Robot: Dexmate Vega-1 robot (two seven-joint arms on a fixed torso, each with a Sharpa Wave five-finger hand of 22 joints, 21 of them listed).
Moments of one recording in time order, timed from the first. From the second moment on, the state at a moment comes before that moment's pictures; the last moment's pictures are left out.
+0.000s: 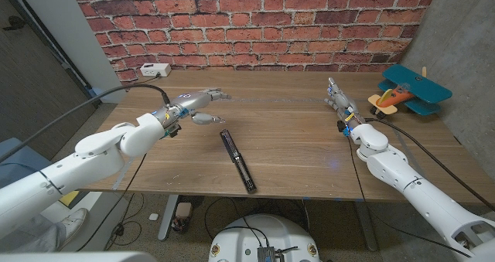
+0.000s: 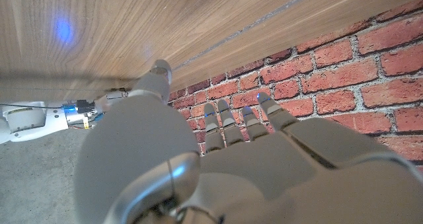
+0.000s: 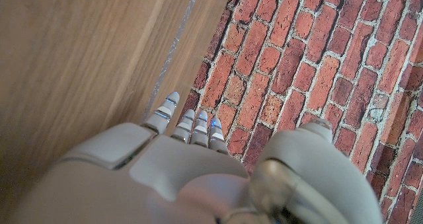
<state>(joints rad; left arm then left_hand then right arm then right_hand) 1.10 1.11 0.31 -2.02 0.45 -0.06 0.09 0.84 0.01 0.44 -0.14 0.19 0.23 -0.10 0.22 0.22 0.20 -0.13 0.25 0.25 0.02 -0.03 0.19 0.17 0.10 0.02 0.19 0.17 -0.90 -0.58 -0.36 -1.42 0.57 0.19 -0.13 0.45 0.04 -0.25 0.00 0.27 0.01 0.02 0.19 0.18 0.07 0.01 0.20 0.20 0.02 -0.03 0.20 0.20 0.17 0.08 0.19 0.17</state>
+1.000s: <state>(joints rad) 1.14 1.16 0.32 -2.15 0.71 0.06 0.07 0.83 0.00 0.37 -0.14 0.20 0.19 -0.09 0.21 0.23 0.15 -0.11 0.24 0.27 0.11 -0.04 0.21 0.17 0.17 0.00 0.20 0.17 -0.94 -0.61 -0.35 -1.50 0.53 0.20 -0.16 0.46 0.04 -0.24 0.00 0.27 0.01 0.02 0.19 0.18 0.08 0.00 0.20 0.20 0.02 -0.03 0.20 0.20 0.17 0.08 0.19 0.17</state>
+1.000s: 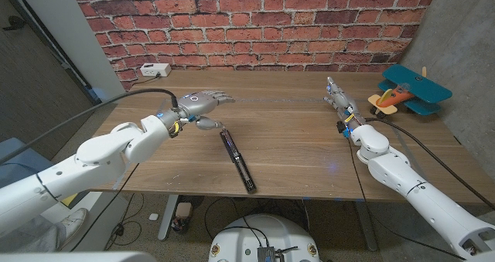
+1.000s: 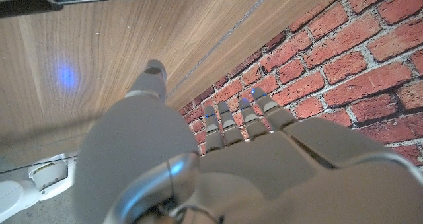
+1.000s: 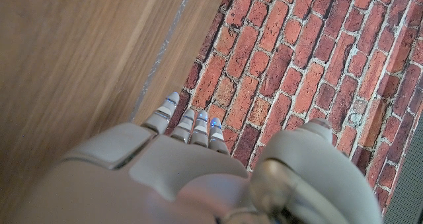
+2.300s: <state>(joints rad) 1.11 1.17 0.37 -2.14 0.83 0.06 0.00 0.81 0.02 0.30 -0.13 0.18 0.25 -0.12 0.24 0.24 0.23 -0.15 0.29 0.31 0.19 -0.04 0.24 0.22 0.26 -0.04 0.22 0.18 -0.97 -0.62 -0.33 -1.52 0.54 0.18 -0.19 0.46 0.04 -0.24 0.00 0.27 0.01 0.02 0.19 0.18 0.07 0.00 0.20 0.20 0.02 -0.03 0.20 0.20 0.17 0.08 0.19 0.17</state>
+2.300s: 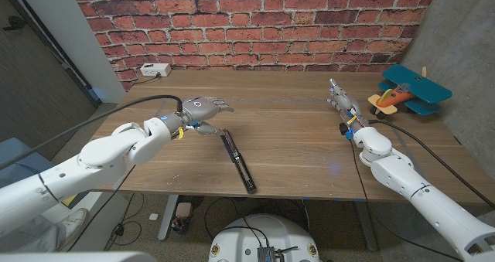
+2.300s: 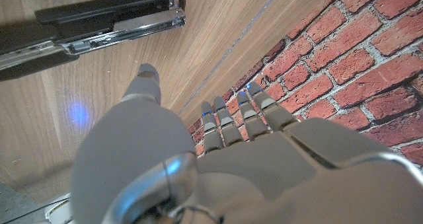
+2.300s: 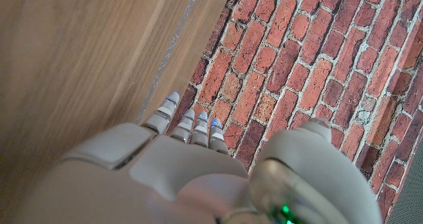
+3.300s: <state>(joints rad) 1.02 1.13 0.45 -2.05 0.89 -0.01 -0.02 0.79 0.01 0.27 -0.13 0.18 0.28 -0.10 0.27 0.26 0.23 -0.15 0.29 0.34 0.17 -0.04 0.24 0.23 0.25 -0.04 0.21 0.18 -0.96 -0.62 -0.34 -1.51 0.53 0.17 -0.20 0.46 0.04 -0.24 0.00 0.27 0.02 0.01 0.19 0.18 0.08 -0.01 0.20 0.20 0.02 -0.03 0.20 0.20 0.17 0.08 0.19 0.17</state>
